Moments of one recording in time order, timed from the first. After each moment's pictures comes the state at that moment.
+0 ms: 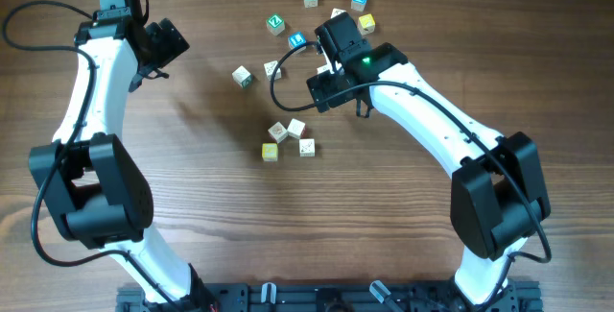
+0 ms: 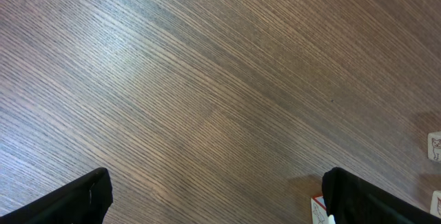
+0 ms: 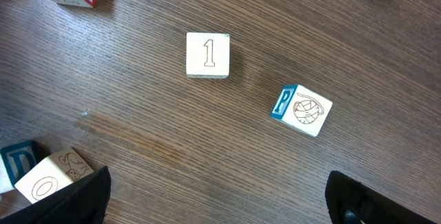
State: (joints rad) left arm 0.14 1.95 1.60 -0.80 -0.05 -0.52; right arm 0.54 1.95 1.53 -0.74 0.14 0.07
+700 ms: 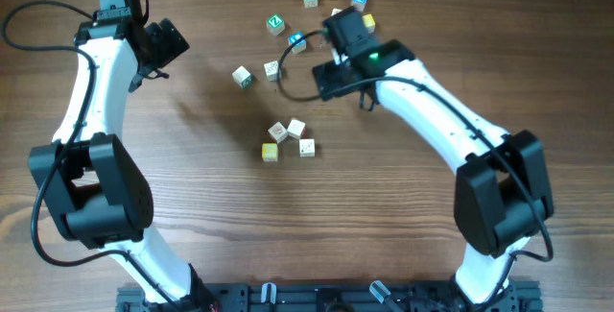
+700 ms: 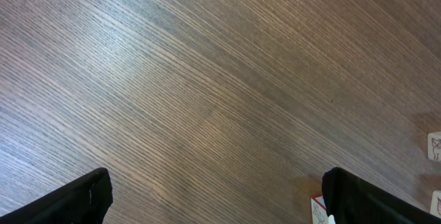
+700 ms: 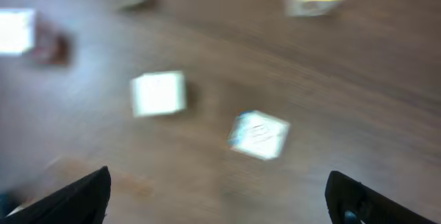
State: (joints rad) left arm 0.14 1.95 1.60 -0.80 -0.05 -0.52; right arm 0.47 1.95 1.53 -0.66 0.17 0.12
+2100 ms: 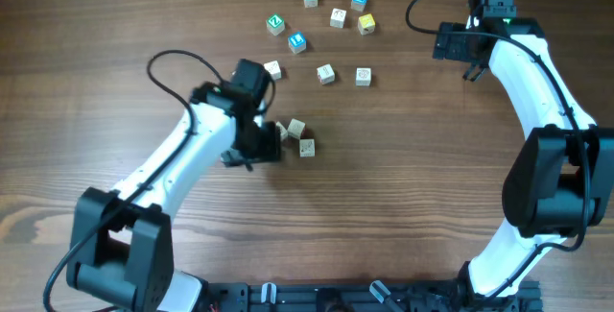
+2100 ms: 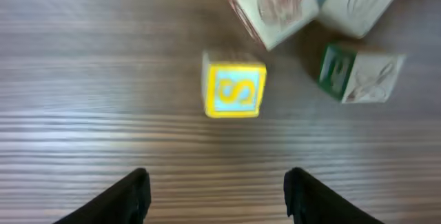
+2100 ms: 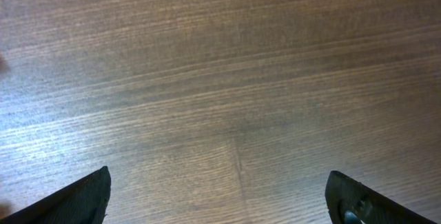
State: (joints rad) left arm -0.37 1.66 1.12 -0.98 0.11 -0.43; right arm -0.01 1.95 1.53 -0.67 0.19 0.14
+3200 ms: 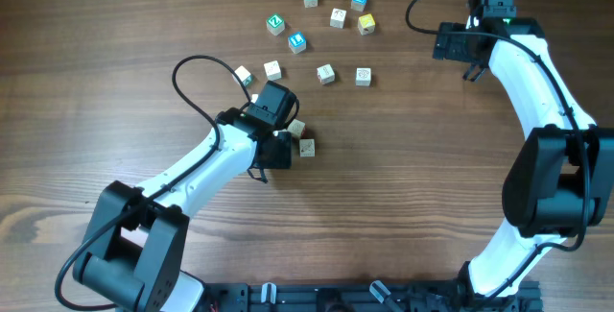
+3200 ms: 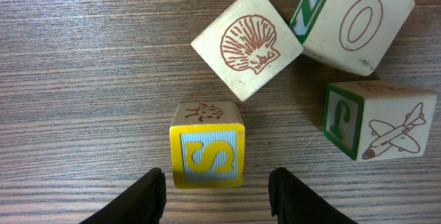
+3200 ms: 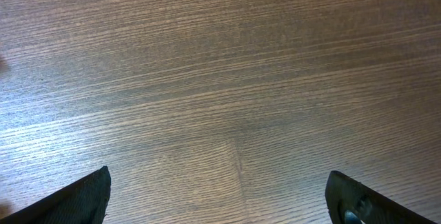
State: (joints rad) left arm -0.49 1.67 0.97 -0.69 -0.04 -0.46; right arm -0.01 1.95 1.53 -0.66 0.19 0.14
